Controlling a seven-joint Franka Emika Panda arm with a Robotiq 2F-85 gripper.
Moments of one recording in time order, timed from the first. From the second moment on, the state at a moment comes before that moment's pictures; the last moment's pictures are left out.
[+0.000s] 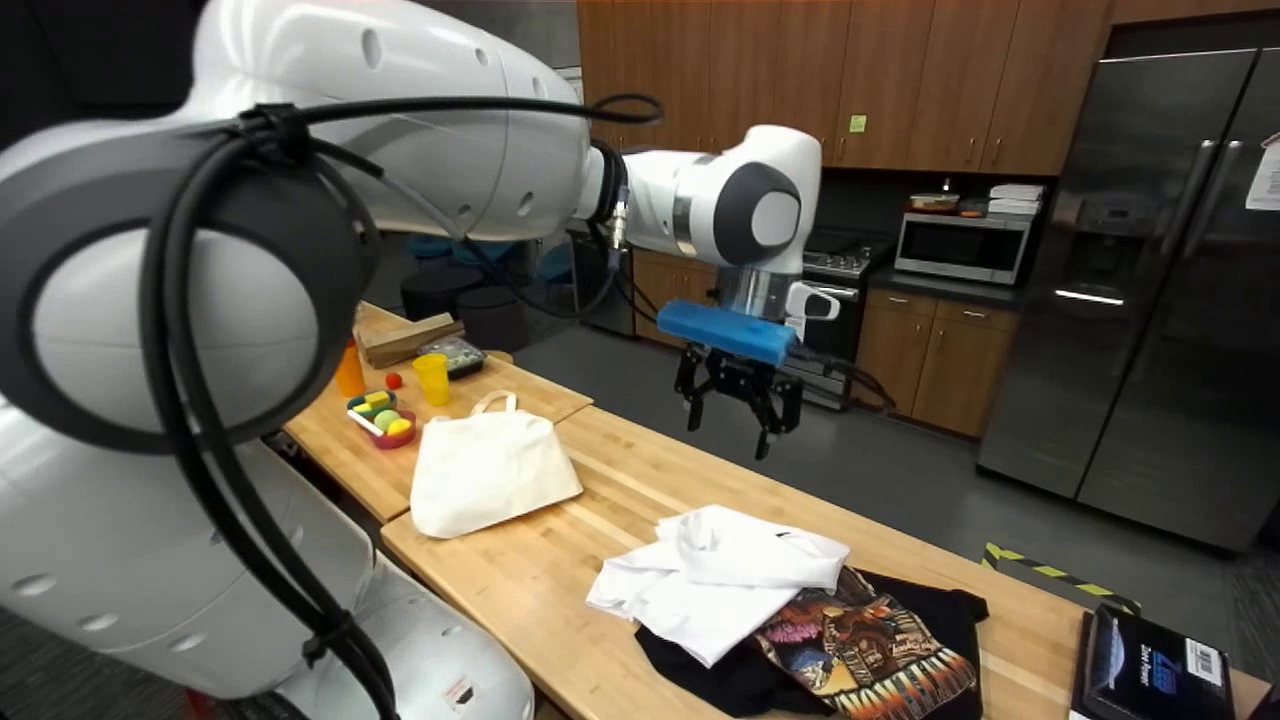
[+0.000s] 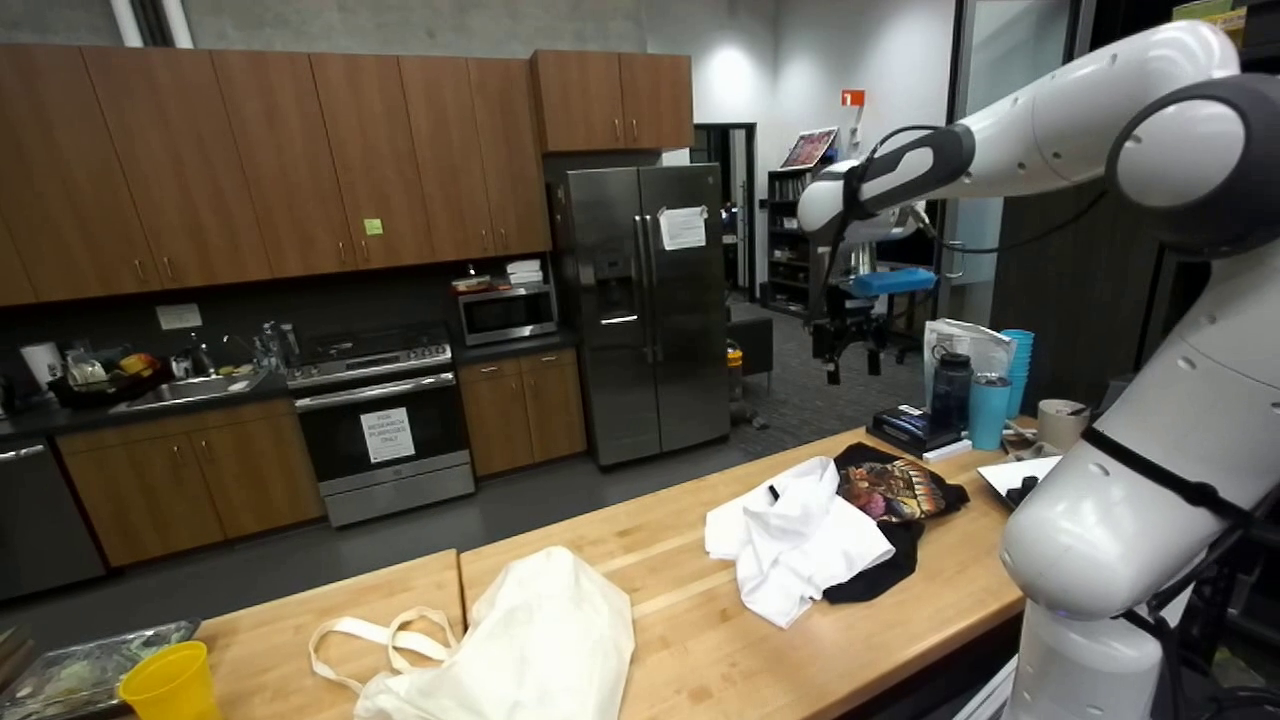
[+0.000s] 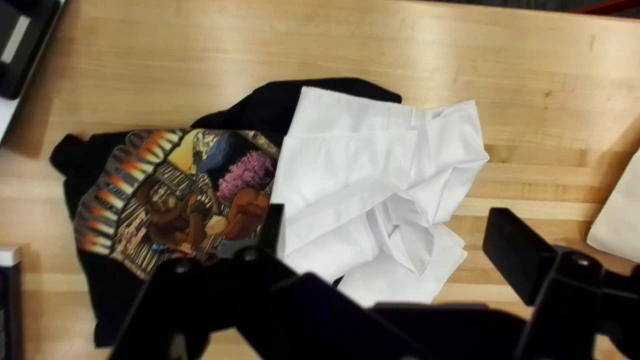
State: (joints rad) arm -0.08 -0.36 -0.23 -2.21 -0.05 1.68 -0.15
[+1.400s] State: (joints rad) arm -0.06 0.06 -0.11 -2.35 -0.48 2.13 0.52
